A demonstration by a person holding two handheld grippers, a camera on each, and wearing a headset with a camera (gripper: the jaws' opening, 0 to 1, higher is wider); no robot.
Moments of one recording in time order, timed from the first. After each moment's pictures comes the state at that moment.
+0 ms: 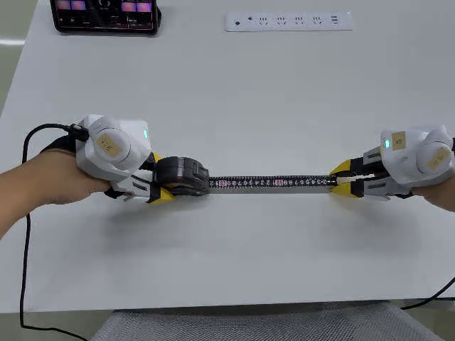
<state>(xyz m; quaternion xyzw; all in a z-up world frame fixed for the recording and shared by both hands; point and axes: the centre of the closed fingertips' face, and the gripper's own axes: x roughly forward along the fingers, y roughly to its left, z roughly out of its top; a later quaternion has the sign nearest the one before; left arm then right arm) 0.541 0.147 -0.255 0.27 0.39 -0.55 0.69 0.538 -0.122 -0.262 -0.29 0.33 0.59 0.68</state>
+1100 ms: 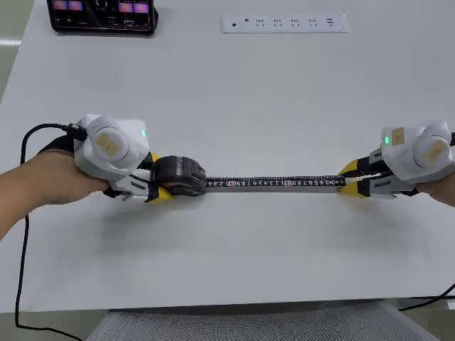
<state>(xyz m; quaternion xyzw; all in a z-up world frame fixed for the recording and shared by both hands) 0.545 0.145 -0.254 0.27 0.39 -0.54 0.70 0.538 -0.143 -0.264 -0.31 0.38 0.57 0.67</state>
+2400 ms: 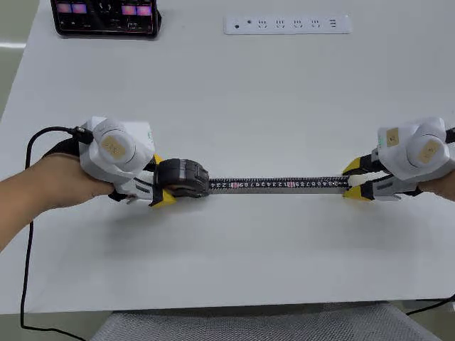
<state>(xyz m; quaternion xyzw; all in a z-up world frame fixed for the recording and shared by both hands) 0.542 0.143 -0.253 0.27 0.39 -0.54 0.69 0.538 -0.147 -0.263 -0.34 0.39 0.56 0.65</state>
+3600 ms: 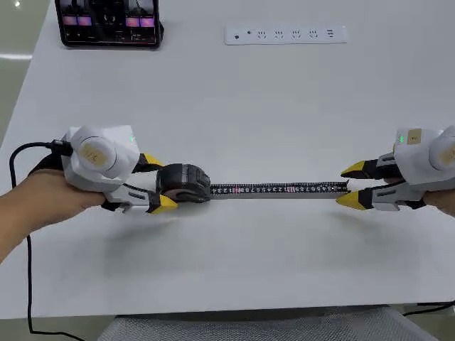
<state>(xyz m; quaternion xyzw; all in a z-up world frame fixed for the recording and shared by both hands) 0.541 0.152 -0.222 0.22 0.36 -0.50 0.76 0.529 -0.129 -0.231 -0.21 0.37 0.52 0.74</state>
